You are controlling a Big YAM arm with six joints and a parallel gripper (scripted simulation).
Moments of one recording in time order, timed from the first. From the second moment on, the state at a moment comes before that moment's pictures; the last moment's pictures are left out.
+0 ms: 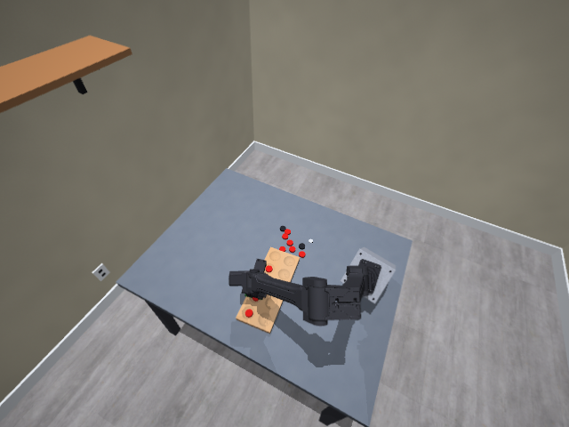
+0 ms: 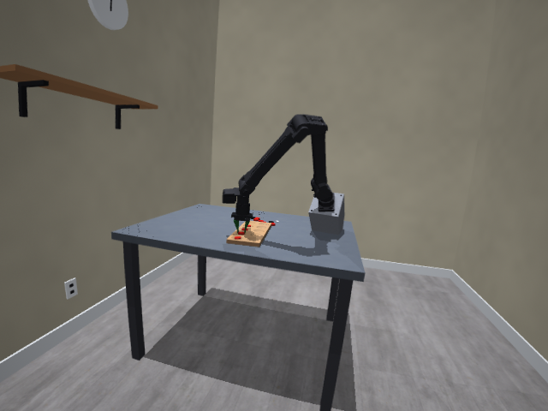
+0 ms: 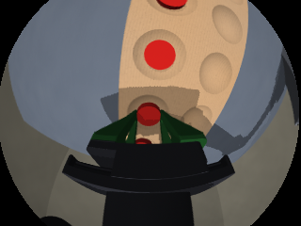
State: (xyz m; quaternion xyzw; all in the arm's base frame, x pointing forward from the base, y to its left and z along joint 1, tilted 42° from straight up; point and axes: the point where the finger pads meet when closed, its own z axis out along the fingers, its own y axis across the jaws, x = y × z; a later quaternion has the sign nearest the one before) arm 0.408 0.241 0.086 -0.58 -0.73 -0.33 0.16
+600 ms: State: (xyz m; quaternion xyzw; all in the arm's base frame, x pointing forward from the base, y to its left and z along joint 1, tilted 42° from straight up) arm 0.408 0.241 0.086 -0.58 -0.73 -0.33 0.16
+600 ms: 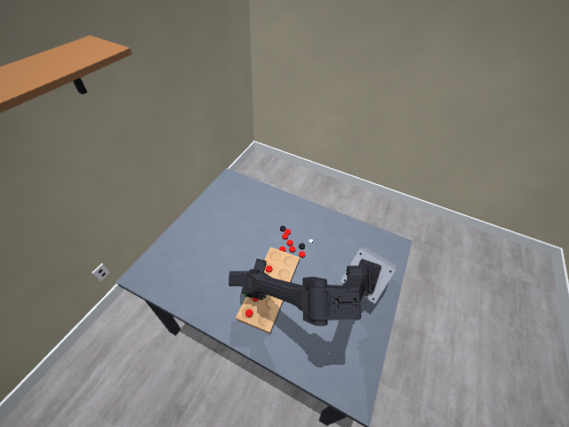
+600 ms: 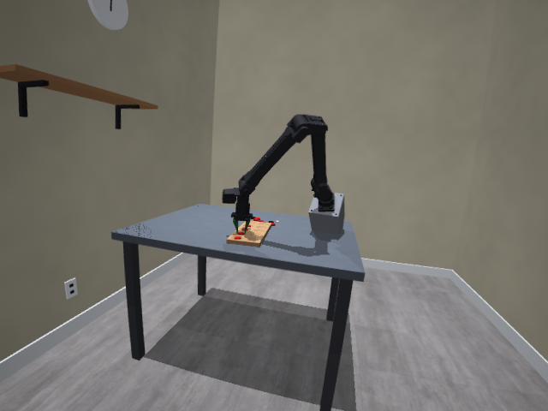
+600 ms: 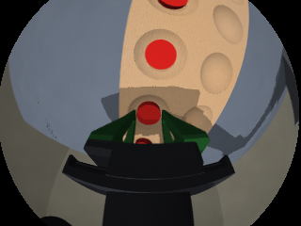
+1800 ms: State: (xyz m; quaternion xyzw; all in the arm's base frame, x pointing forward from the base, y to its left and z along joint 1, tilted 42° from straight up) arm 0.405 0.221 0.102 -0.59 -0.72 -0.32 0.16
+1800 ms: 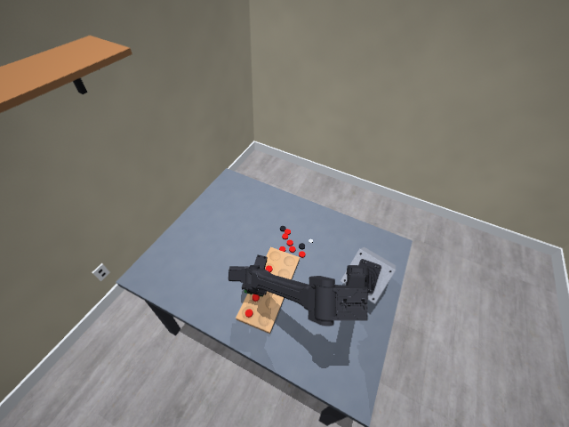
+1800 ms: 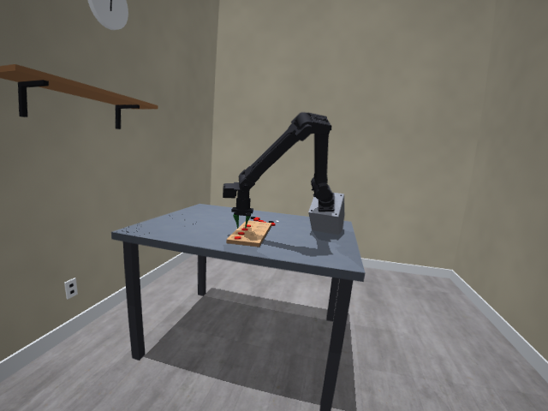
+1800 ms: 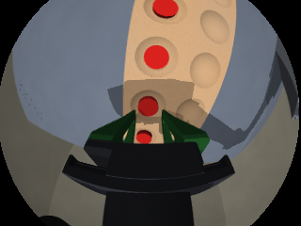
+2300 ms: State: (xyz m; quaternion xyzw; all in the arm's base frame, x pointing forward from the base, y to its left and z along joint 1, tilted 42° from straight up) arm 0.394 0.176 0.162 -0.58 -0.73 -0.33 0.16
